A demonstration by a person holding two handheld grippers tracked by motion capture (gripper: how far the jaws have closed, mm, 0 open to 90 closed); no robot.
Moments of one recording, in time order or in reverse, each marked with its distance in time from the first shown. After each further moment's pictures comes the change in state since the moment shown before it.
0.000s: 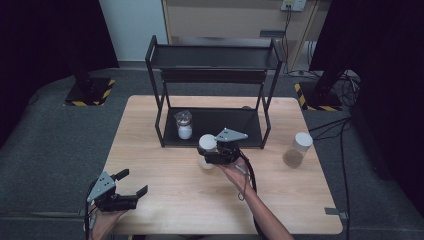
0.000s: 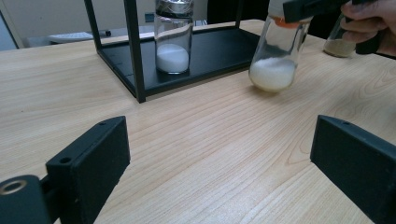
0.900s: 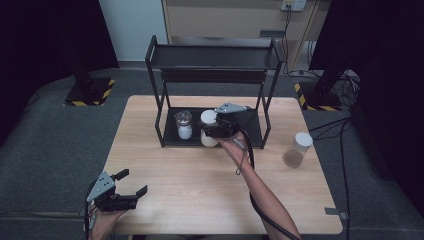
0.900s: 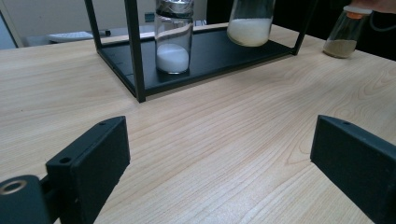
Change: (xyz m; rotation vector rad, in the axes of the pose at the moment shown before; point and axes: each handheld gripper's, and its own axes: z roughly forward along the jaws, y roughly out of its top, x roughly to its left) left arm 0.001 0.000 0.000 -0.001 -0.002 -0.006; right arm -0.028 0.061 0.020 0.009 -0.100 0.029
